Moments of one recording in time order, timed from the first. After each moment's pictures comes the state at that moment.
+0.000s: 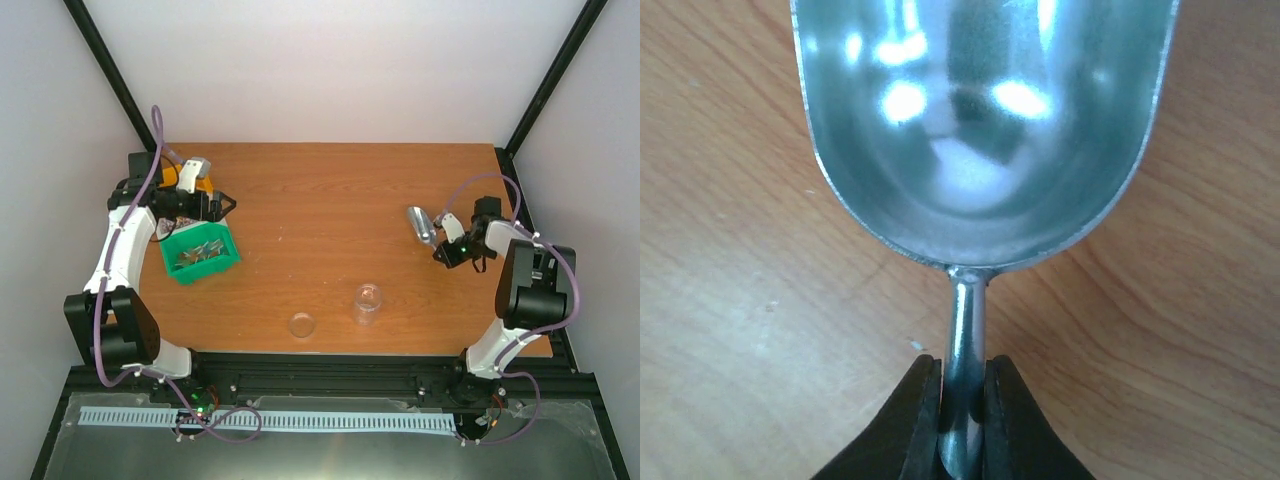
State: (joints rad) left arm 0.15 1.45 1.28 -0.76 0.66 0.23; right arm -0.18 1.73 0.97 -0.55 -0.44 -0.66
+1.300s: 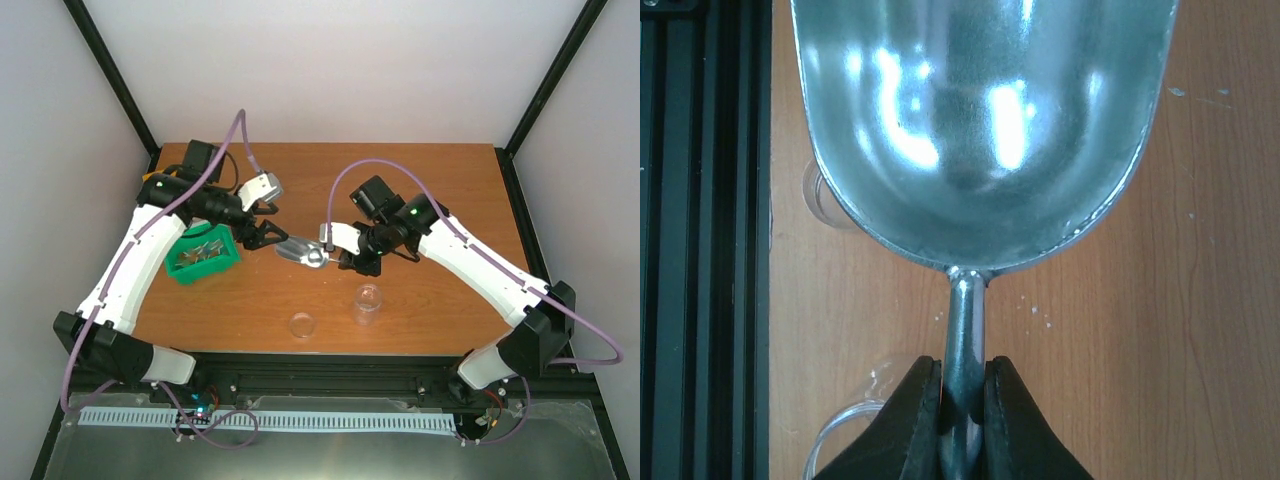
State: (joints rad) left arm -0.29 1.39 1.54 -1.16 0.75 0.60; right arm 0.72 1.48 1.44 -1.08 -0.35 -0.72
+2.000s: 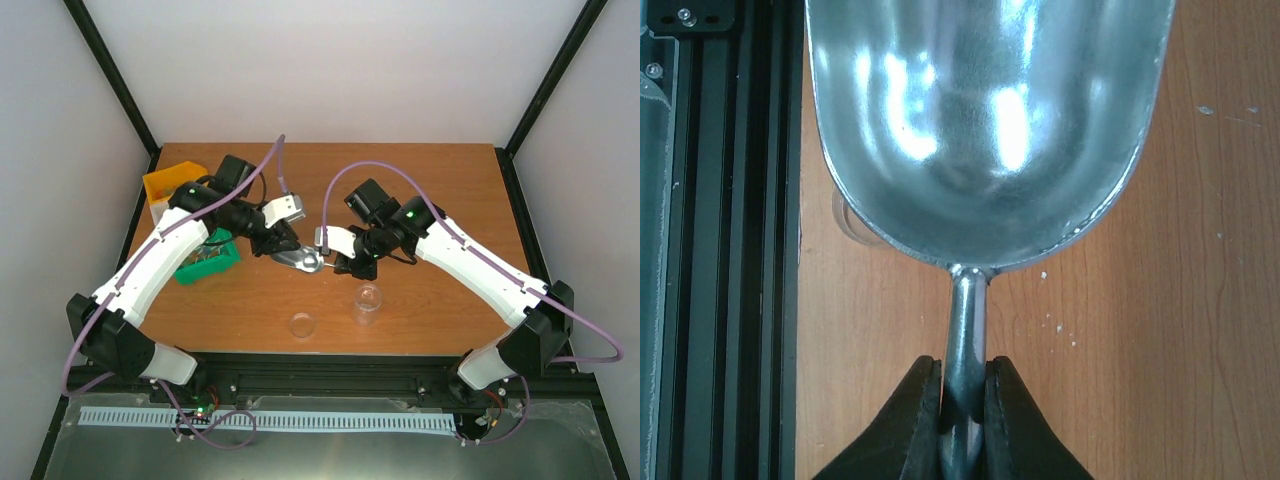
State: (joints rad) left arm -0.45 1.43 1.44 -1.08 0.64 0.60; right arm 0.77 1.49 1.45 -1.09 -0.36 -0.68
